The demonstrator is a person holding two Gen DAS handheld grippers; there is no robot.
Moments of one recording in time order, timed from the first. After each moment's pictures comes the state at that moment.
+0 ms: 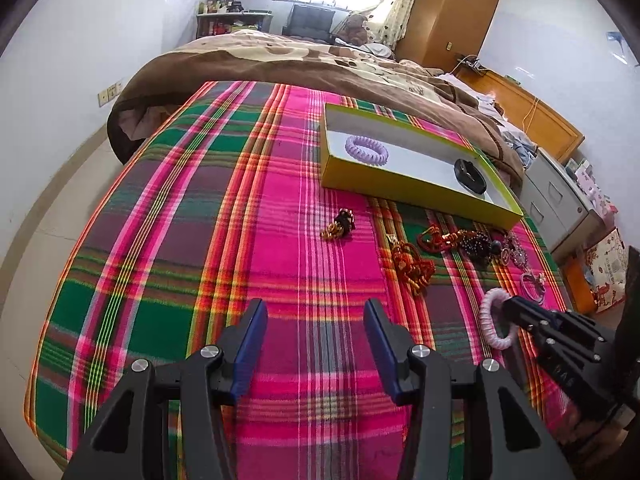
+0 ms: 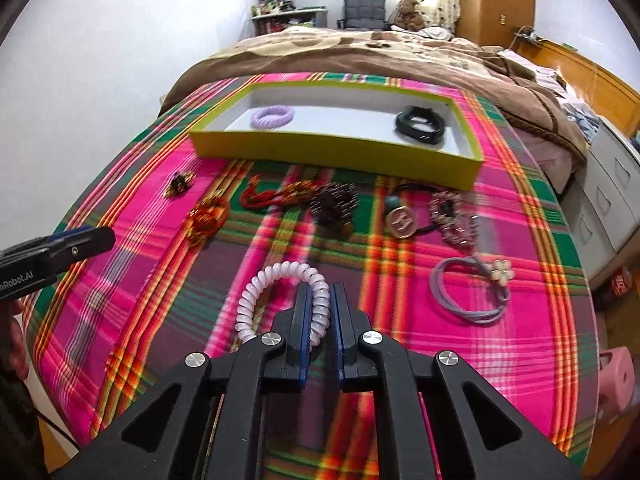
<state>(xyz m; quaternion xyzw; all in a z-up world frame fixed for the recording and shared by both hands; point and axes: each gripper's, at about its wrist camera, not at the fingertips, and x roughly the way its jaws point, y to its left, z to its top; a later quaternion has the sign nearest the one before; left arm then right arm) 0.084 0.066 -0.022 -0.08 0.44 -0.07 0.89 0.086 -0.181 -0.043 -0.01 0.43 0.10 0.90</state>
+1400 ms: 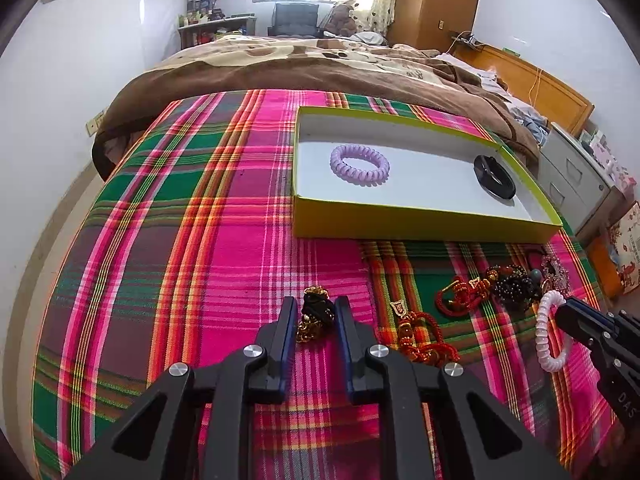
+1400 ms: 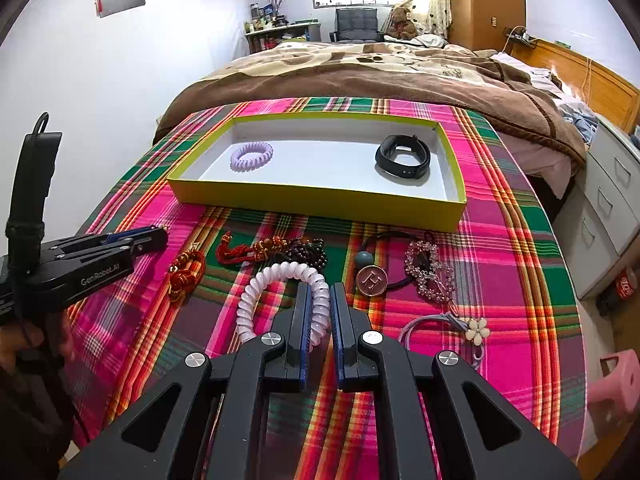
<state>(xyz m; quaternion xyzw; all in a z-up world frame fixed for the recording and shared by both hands) 0.156 0.029 -0.038 -0.02 0.45 -0.06 0.89 0.115 -0.197 -0.030 0.01 0.42 0.10 0.90</state>
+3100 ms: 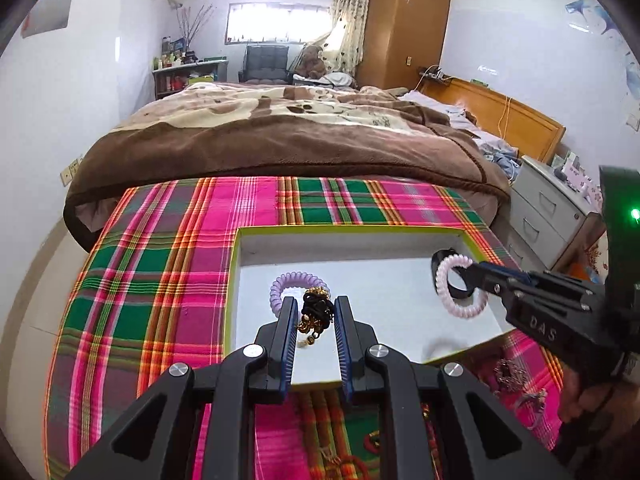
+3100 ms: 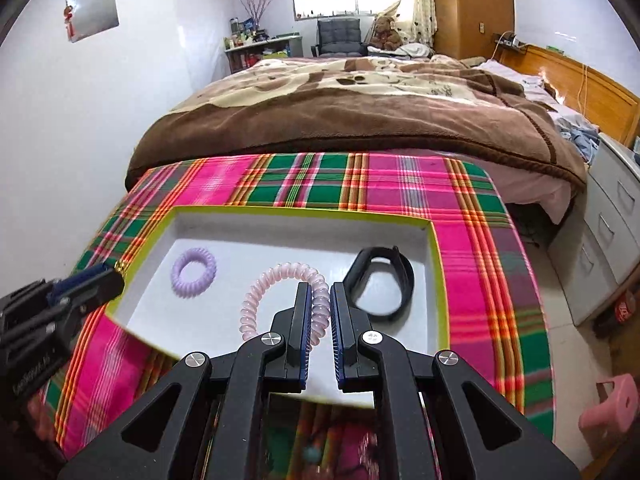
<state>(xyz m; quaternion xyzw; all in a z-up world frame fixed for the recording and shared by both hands) 0.221 -0.013 0.019 -0.02 0.37 -0.12 0.92 0.246 -0.218 -0.003 0.02 0.40 0.08 0.91</state>
